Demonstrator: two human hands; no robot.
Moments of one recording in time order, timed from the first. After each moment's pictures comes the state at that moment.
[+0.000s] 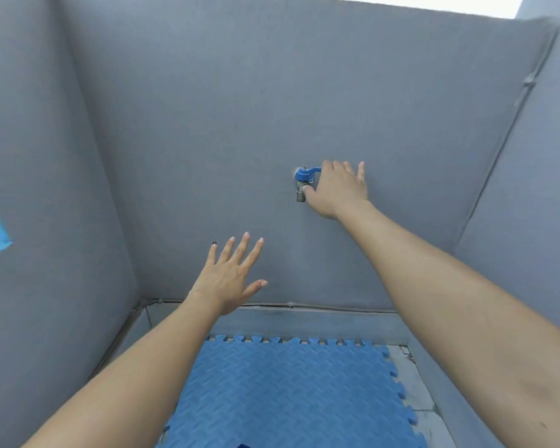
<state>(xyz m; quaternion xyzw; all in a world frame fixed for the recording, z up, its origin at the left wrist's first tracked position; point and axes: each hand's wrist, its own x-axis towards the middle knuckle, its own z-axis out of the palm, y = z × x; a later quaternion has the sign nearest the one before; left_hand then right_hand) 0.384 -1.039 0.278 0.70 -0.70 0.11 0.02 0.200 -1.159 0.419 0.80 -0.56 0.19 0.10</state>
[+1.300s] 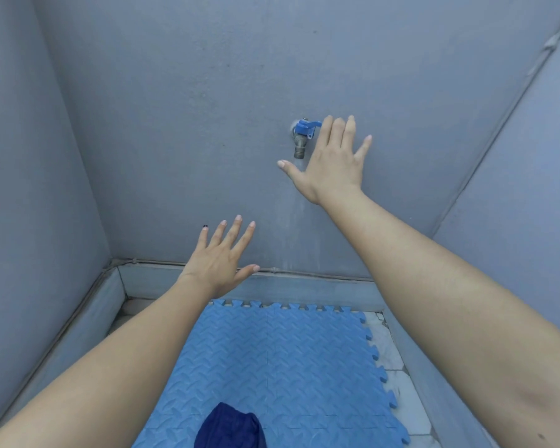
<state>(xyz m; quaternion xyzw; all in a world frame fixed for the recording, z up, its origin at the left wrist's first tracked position) 0.379 -1.044 0.224 0.70 -0.71 0.07 0.02 0.212 -1.140 0.379 0.76 -0.58 0.18 0.23</state>
